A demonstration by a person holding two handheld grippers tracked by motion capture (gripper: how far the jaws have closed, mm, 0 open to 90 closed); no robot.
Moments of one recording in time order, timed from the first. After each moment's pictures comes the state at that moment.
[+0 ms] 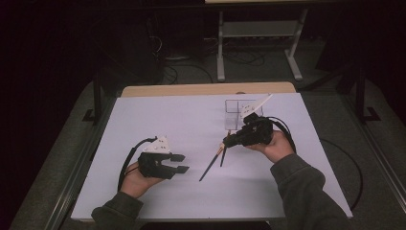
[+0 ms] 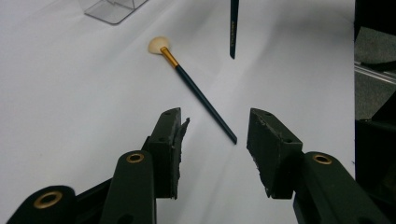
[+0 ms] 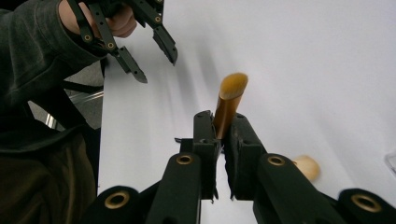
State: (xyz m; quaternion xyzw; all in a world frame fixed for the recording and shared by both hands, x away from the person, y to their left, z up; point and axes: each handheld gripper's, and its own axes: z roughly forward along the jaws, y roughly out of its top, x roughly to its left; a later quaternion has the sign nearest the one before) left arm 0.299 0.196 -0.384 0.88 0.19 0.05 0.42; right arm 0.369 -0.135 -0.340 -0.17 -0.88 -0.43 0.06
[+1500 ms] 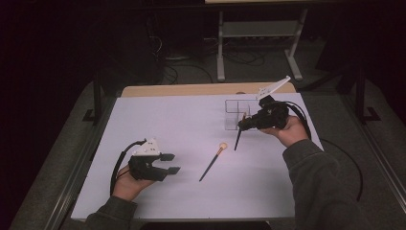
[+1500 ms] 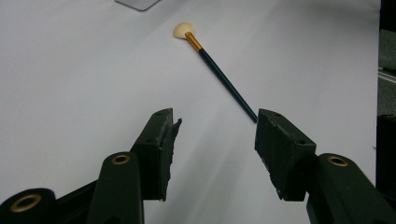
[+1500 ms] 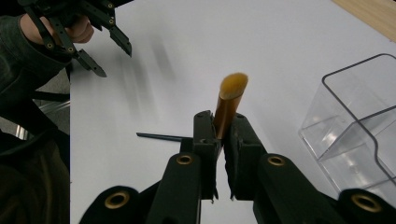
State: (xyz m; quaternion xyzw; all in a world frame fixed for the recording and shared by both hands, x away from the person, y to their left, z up) left arm 0.294 0.218 -0.391 0.88 0.22 0.07 0.42; right arm 0.396 -0.174 -0.314 -0.23 -0.88 -0.42 0.03
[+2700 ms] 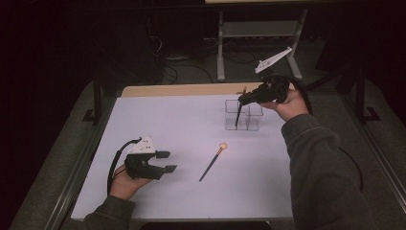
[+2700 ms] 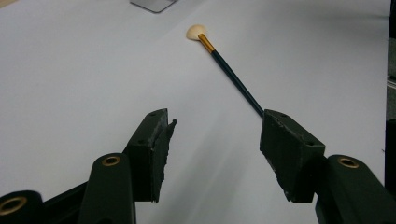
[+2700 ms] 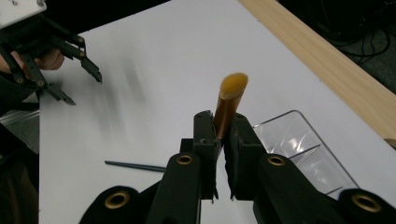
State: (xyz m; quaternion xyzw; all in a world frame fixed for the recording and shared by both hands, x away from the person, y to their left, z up) left arm 0.298 0.229 -0.389 0.87 0.23 0.09 0.43; right arm 0.439 -0.173 -0.263 -0.23 -0.88 -0.41 -0.02
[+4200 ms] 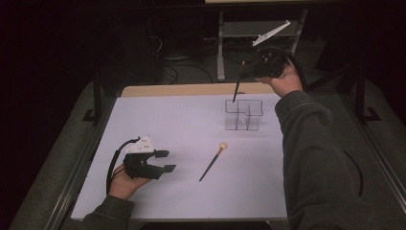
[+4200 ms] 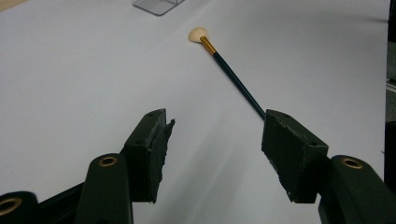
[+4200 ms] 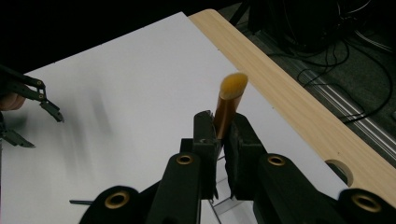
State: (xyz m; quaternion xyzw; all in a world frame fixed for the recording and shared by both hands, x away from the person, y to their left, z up) left arm 0.298 0.232 -0.389 0.87 0.24 0.09 0.43; right arm 0.487 -0.169 -0.228 -0.27 -0.87 -0.42 -0.05
